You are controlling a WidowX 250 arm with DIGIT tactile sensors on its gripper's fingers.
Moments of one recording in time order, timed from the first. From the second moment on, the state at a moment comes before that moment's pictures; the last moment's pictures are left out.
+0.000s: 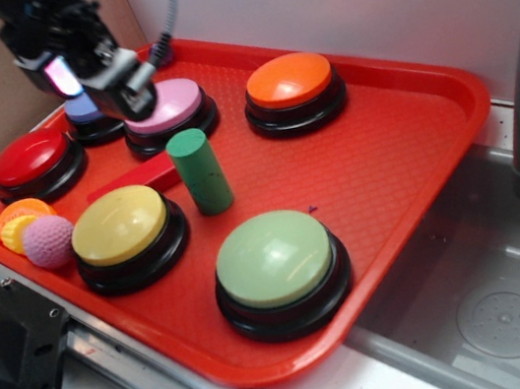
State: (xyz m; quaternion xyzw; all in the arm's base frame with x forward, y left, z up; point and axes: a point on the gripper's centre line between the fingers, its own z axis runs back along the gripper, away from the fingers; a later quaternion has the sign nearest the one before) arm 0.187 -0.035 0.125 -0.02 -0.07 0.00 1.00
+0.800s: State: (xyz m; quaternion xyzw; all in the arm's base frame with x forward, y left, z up) arm 0.210 -0.045 0.055 -0.01 -0.02 0.00 1.00
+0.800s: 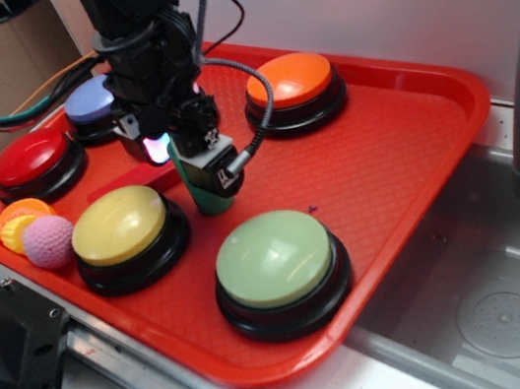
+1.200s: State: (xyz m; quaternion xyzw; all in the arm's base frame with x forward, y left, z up) arm 0.206 -0.044 0.050 0.00 -0.02 0.02 1.00
